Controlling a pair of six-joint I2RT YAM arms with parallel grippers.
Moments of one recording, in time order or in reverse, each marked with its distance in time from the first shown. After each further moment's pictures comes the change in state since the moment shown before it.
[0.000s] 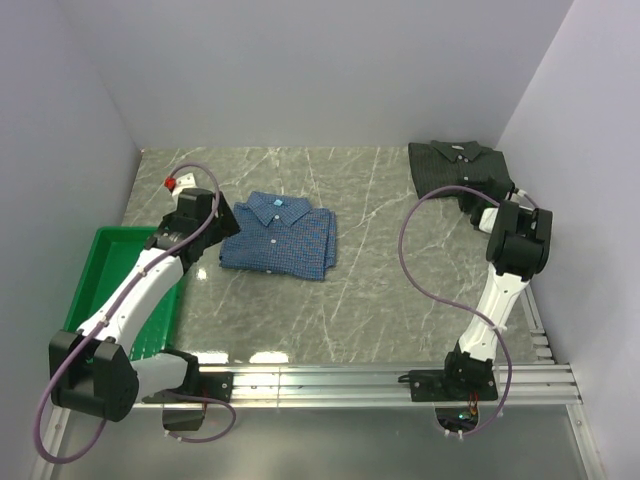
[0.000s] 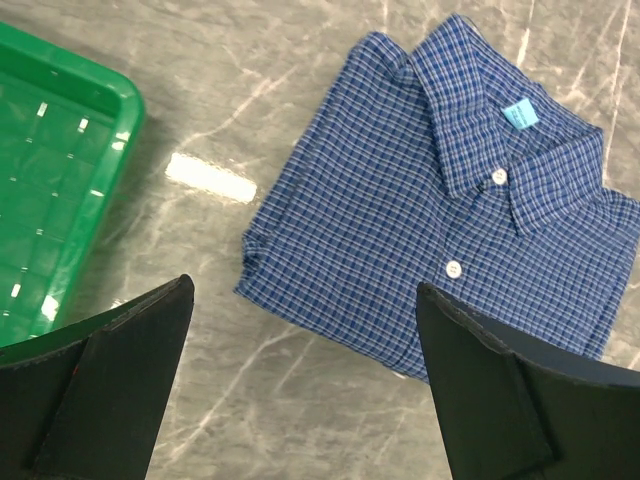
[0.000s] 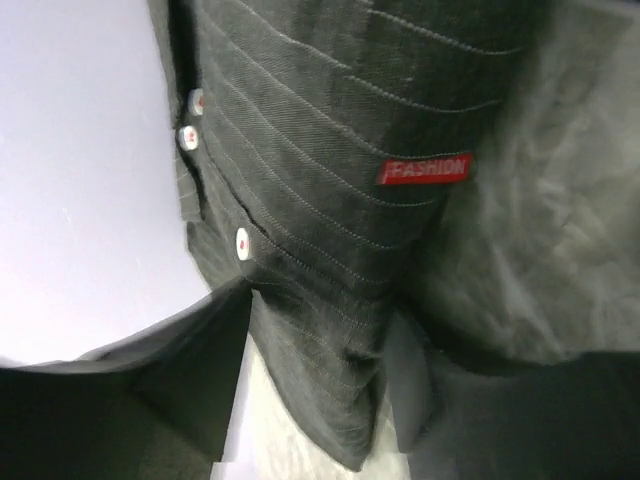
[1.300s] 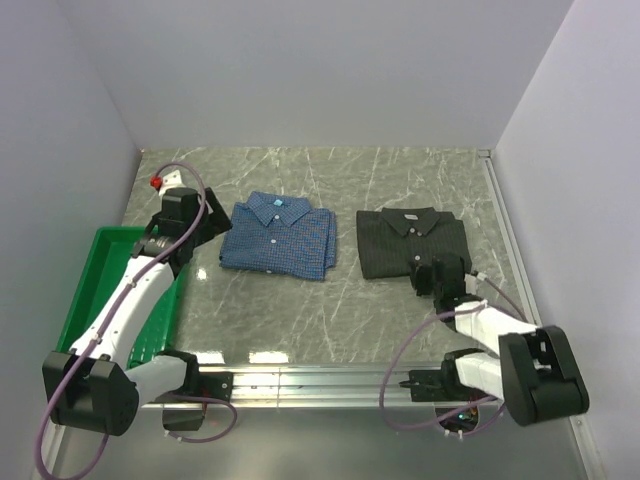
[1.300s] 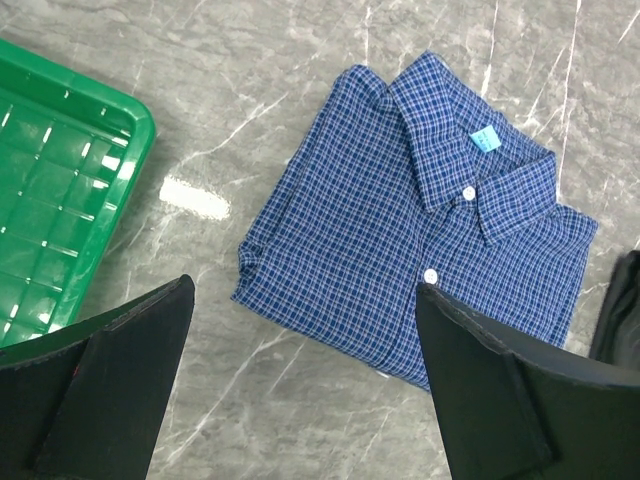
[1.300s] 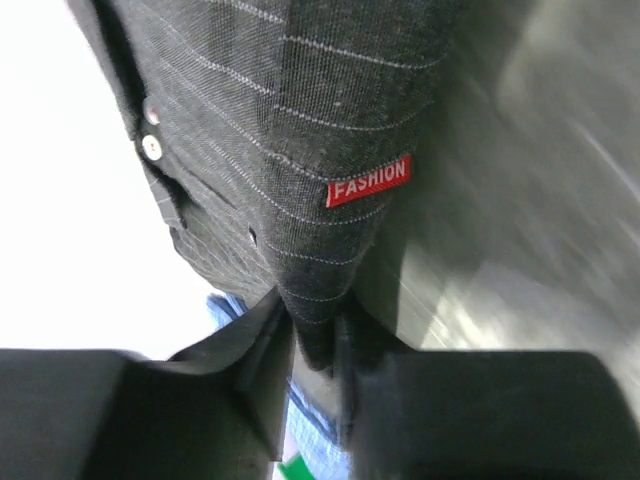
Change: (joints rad) left arm 0.068 -0.074 -0.002 0.006 0.065 0.011; right arm 0.471 -1.069 -1.040 -0.261 0.284 0.379
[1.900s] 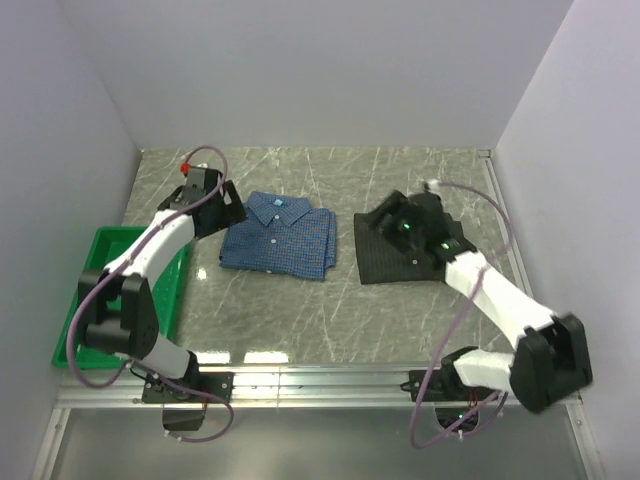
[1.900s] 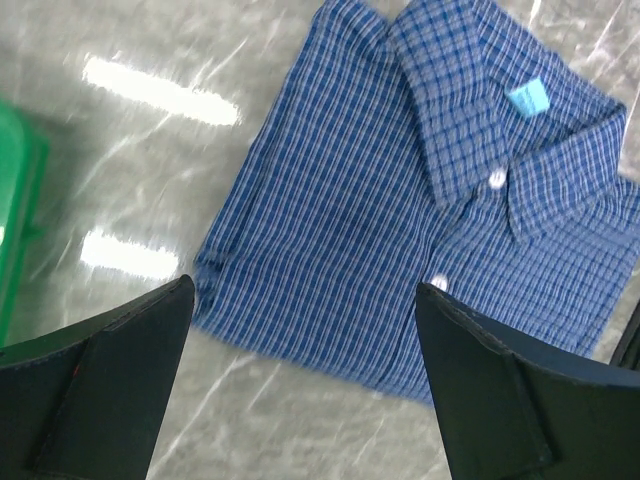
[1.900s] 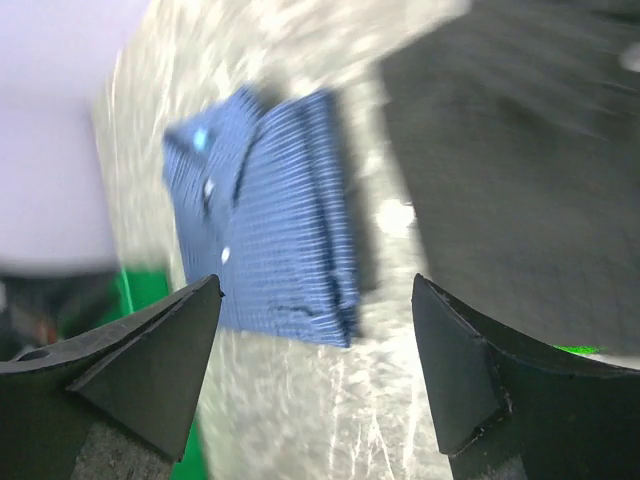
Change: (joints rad) left arm 0.005 0.354 0.178 -0.053 0.118 0.014; right arm 0.214 0.005 0.536 -0.386 -0.129 -0.721
